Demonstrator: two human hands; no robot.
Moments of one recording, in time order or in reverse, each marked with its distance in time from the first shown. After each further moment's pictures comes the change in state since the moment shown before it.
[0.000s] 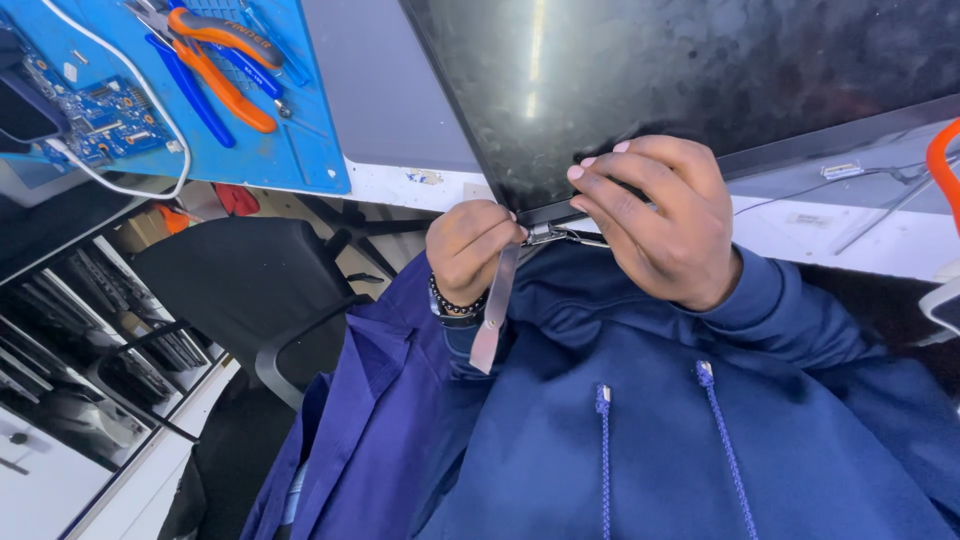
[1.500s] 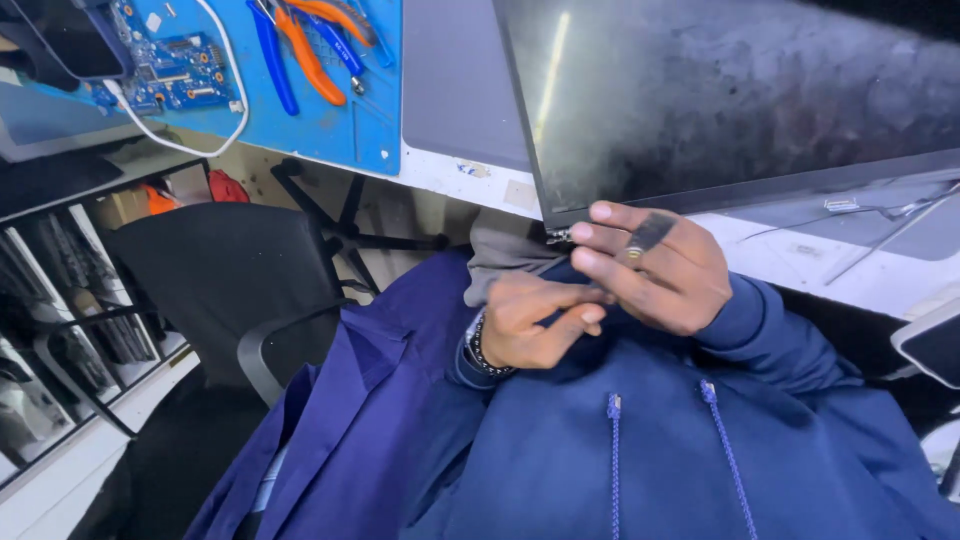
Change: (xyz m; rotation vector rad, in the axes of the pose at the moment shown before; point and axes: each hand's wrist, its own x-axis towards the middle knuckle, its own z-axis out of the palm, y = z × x) left_hand 0.025 0.092 0.006 -0.581 0.301 -0.204; right_hand 0.021 -0.030 0.003 0.351 0.116 -0.454
